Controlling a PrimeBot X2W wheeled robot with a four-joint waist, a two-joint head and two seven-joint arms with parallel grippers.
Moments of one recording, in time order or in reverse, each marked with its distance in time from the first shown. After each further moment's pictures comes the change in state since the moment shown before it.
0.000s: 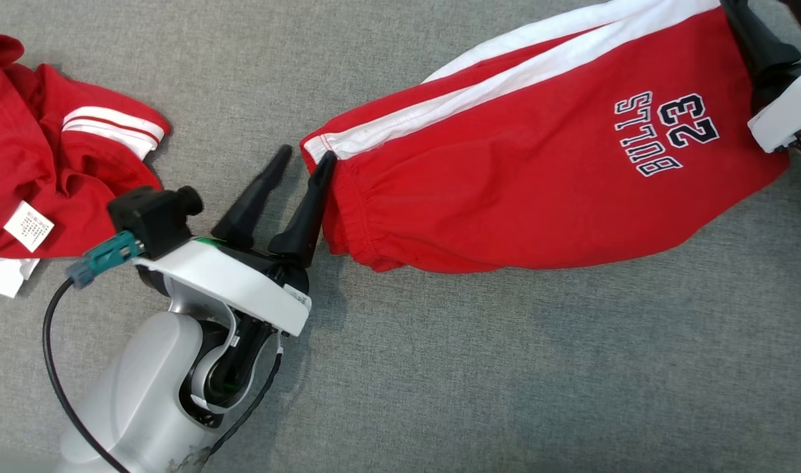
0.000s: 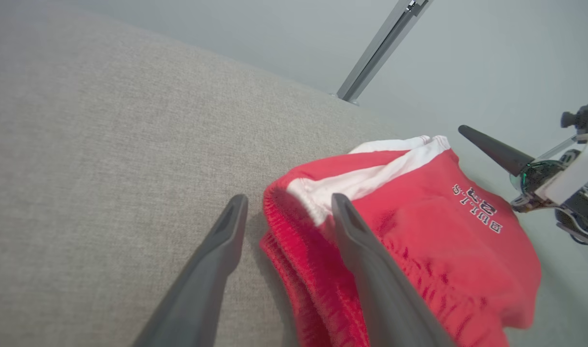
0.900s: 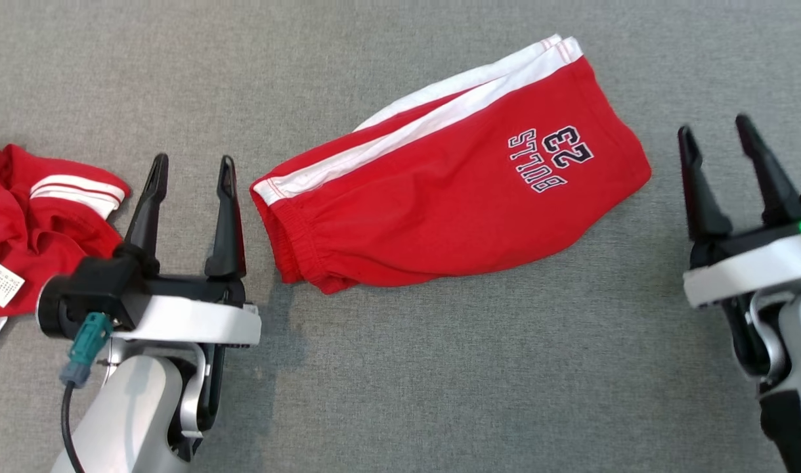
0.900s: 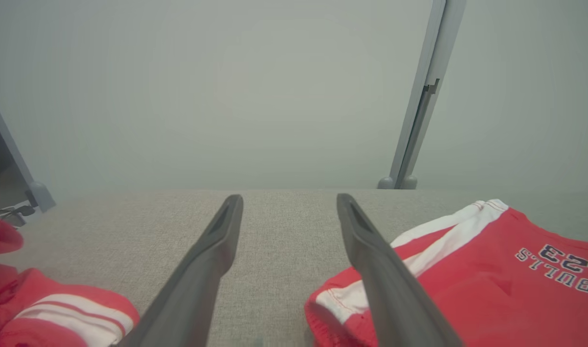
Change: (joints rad) left arm 0.143 -0.021 0.166 -0.016 0.449 0.245 -0.200; right arm 0.629 0.344 -0.688 -0.216 -0.611 0.000 -0.116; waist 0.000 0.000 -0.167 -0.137
